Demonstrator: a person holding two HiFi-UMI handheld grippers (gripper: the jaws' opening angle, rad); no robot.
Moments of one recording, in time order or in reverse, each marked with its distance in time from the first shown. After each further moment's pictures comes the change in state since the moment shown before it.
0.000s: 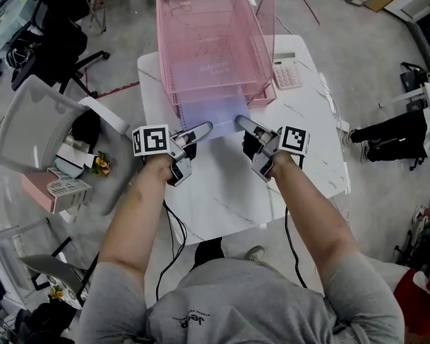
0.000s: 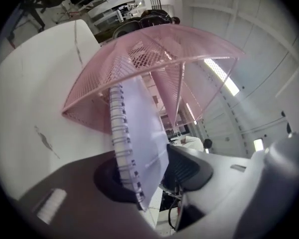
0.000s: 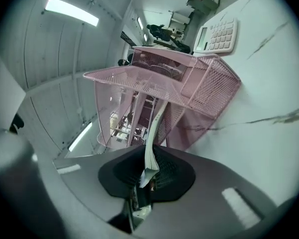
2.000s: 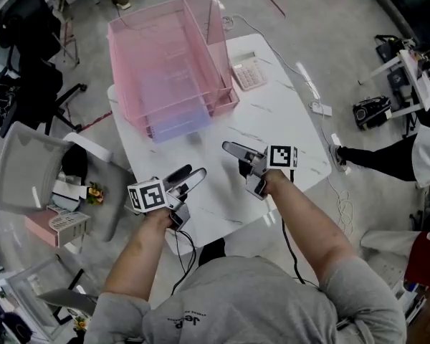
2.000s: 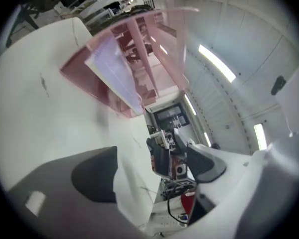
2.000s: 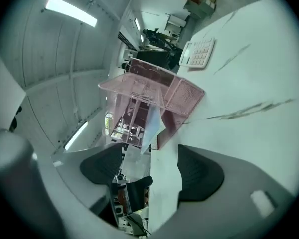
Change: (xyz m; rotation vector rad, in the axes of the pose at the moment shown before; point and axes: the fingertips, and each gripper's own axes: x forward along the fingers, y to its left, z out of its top) left arm 0.002 -0.032 -0.095 0.076 0.054 0.033; right arm -0.070 -0.009 -0.022 0.009 0.000 -0.014
